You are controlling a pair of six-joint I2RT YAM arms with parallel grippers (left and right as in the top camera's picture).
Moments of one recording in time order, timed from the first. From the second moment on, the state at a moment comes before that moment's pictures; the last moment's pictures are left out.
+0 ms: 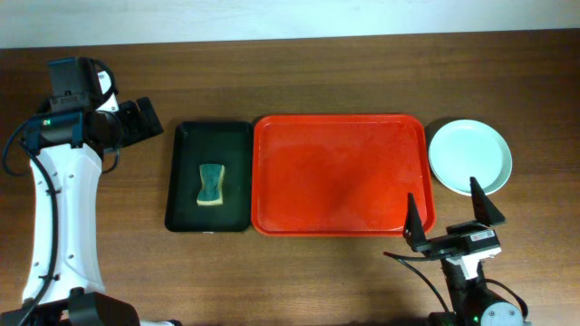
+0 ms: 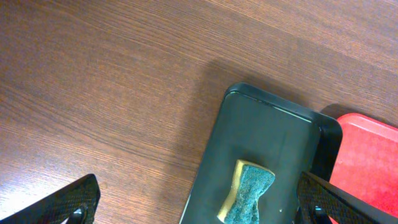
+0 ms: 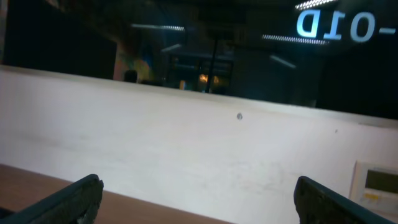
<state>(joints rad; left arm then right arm) 0.18 1.59 1.54 -0.98 0.02 -0.18 -0.03 0.01 0.03 0.40 -0.25 -0.05</state>
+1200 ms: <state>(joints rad) 0.18 1.59 1.54 -0.98 0.02 -0.18 0.02 0.01 0.01 -0.07 0.01 0.08</state>
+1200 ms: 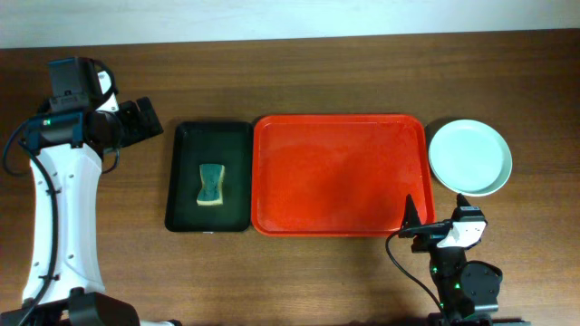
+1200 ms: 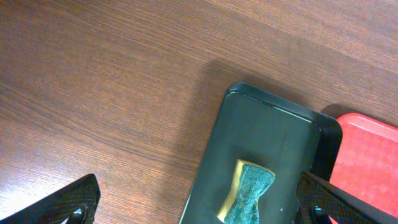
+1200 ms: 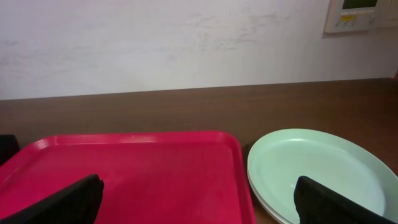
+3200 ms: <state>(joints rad) -0.07 0.32 1.54 -1.10 -0.06 -0.18 0.02 0.01 0.01 -0.07 0.01 0.08</state>
